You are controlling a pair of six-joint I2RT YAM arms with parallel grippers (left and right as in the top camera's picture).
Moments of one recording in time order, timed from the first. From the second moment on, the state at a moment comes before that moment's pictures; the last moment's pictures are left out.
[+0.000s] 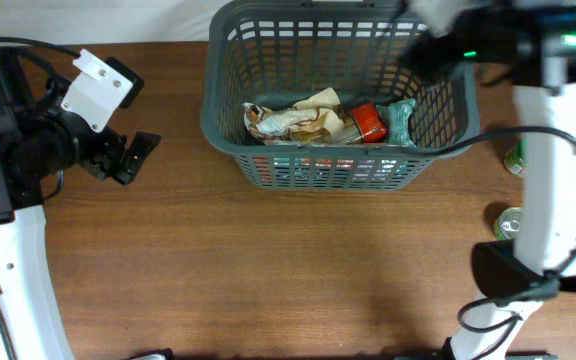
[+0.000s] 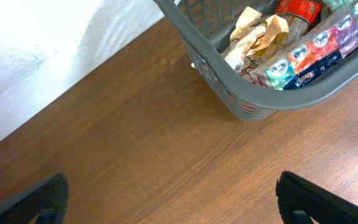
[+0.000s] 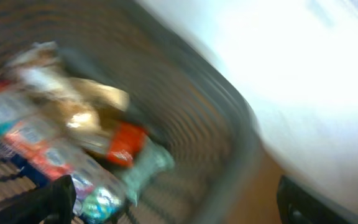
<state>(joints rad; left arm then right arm) 0.19 1.45 1.91 -1.34 0.41 0.74 0.08 1.97 2.65 -1.46 -0.14 -0.62</state>
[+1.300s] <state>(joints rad) 0.19 1.45 1.91 -1.34 0.41 0.74 -0.51 2.02 1.64 -0.85 -0.07 -0.05</state>
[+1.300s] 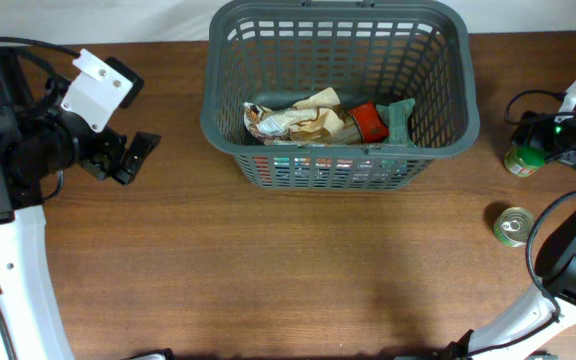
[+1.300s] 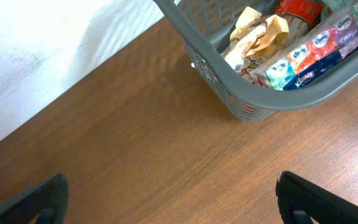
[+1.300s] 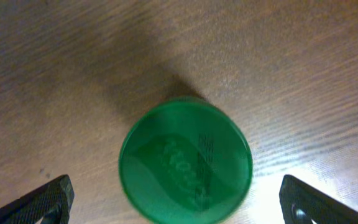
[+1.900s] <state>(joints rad) 0.19 1.45 1.91 -1.34 0.41 0.74 -0.51 2.02 1.47 -0.63 -0.10 -0.05</state>
